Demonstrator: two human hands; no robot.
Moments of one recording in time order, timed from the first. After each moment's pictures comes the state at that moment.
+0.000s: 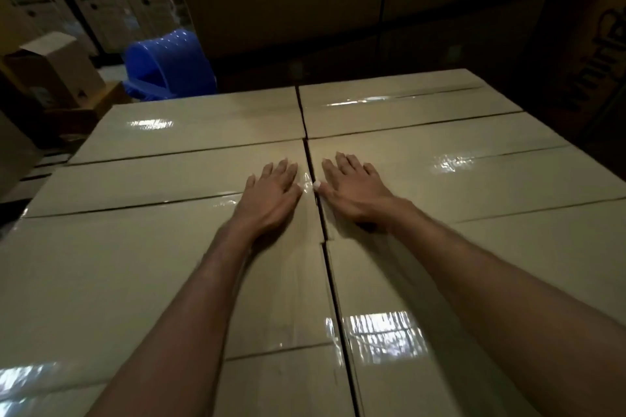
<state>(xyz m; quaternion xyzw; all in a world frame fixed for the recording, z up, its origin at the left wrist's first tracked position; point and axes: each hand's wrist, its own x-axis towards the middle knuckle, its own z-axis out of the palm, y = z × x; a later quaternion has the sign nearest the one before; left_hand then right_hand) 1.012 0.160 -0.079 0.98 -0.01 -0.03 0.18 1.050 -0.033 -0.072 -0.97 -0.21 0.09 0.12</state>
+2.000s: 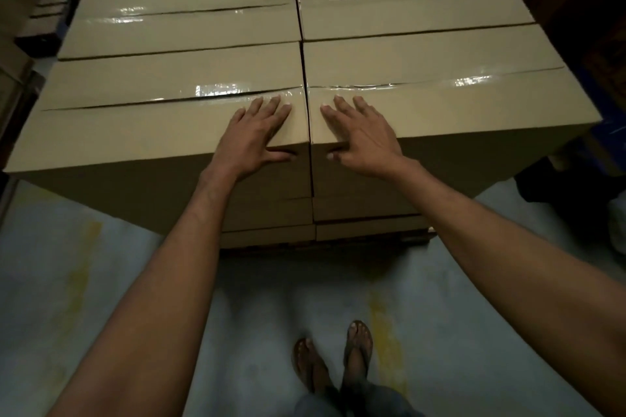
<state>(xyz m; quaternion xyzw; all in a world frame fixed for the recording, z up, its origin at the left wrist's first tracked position) 0.426 0.040 -0.082 0.99 -0.09 -0.02 0.12 0.465 -0.210 -0.077 -0.96 -0.26 0.05 0.08</state>
